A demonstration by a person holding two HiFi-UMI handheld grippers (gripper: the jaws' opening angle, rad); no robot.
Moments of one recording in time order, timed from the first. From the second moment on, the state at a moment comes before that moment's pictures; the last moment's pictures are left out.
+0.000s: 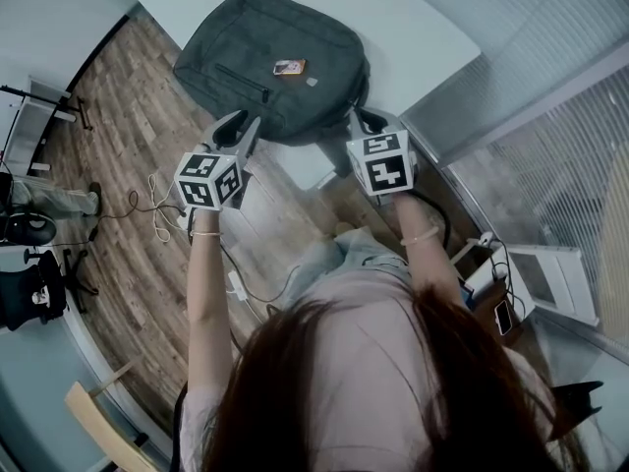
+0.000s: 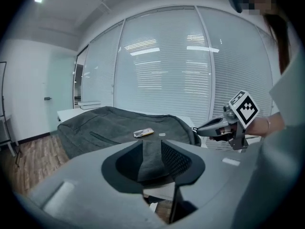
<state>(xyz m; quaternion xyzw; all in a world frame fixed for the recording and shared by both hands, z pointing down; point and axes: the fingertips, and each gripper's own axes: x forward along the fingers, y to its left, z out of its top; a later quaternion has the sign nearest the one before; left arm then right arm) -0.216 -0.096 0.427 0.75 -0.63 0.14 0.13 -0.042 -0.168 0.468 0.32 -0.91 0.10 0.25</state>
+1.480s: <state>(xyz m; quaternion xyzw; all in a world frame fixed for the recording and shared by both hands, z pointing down) -0.083 -0.159 0.451 0.82 -0.46 0.34 0.05 -0.046 -0.166 0.468 0.37 -0.89 0.08 0.27</state>
